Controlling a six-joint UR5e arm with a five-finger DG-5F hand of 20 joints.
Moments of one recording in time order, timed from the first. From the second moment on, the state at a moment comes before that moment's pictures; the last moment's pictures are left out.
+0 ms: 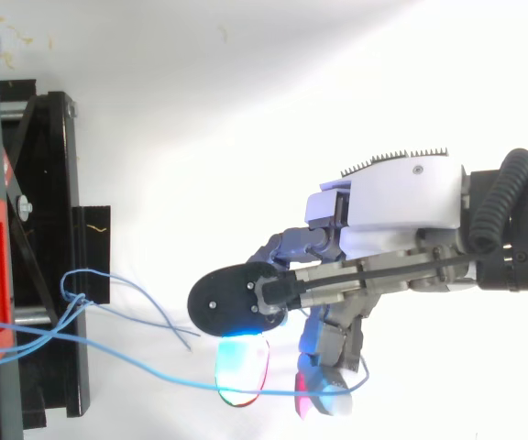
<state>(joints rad) 0.16 -2.28 -0.94 -3.63 -1.47 0.50</state>
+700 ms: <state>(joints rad) 0.16 -2.28 -0.94 -3.62 -1.48 0.44</state>
